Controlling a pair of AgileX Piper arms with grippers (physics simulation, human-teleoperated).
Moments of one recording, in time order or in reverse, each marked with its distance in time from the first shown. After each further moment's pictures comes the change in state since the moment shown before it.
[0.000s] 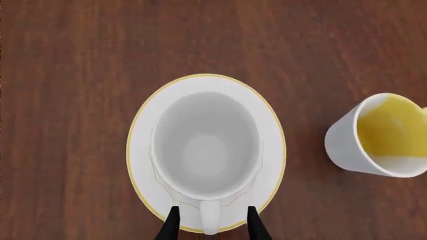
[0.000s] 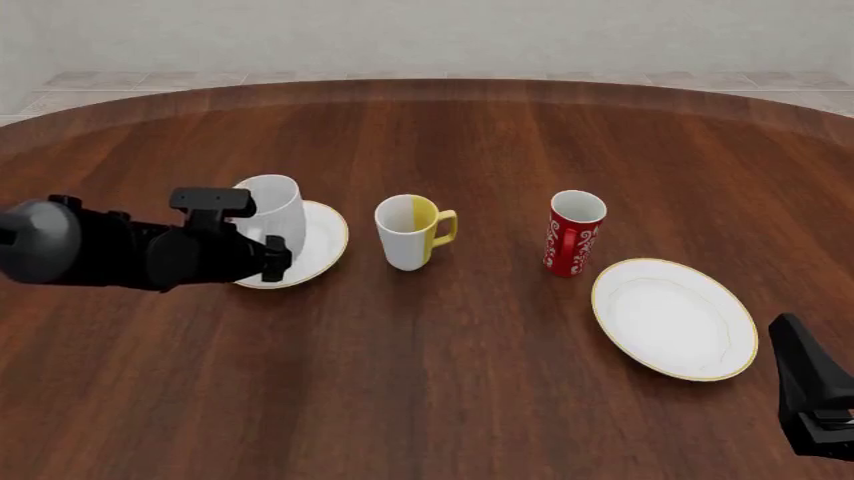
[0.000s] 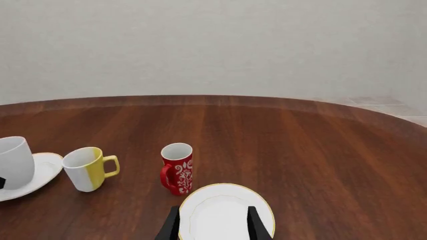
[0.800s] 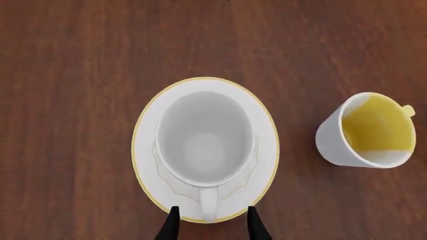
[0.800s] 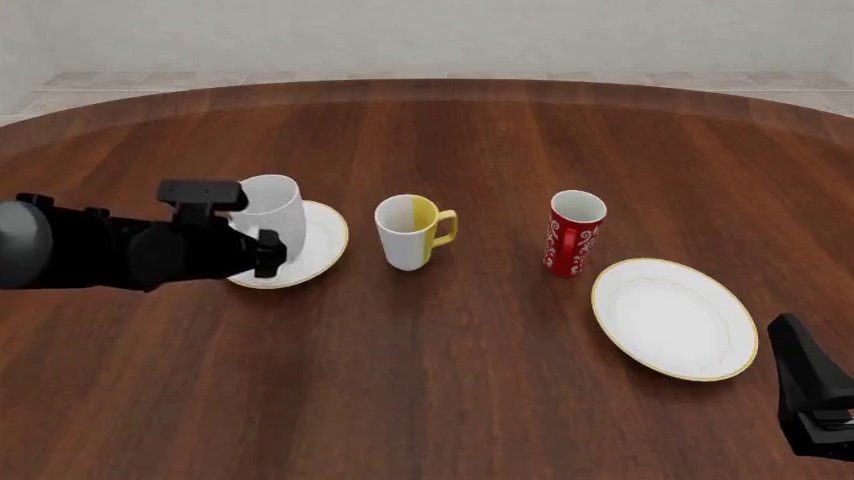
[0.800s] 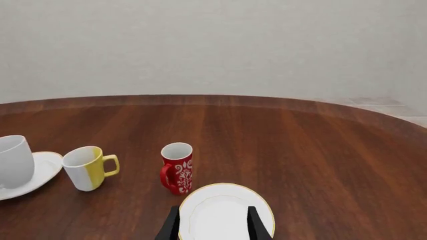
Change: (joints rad) left arm -0.002 -0.079 0.029 0.023 0.006; right arm 0.002 0.000 0.000 0.001 -0.004
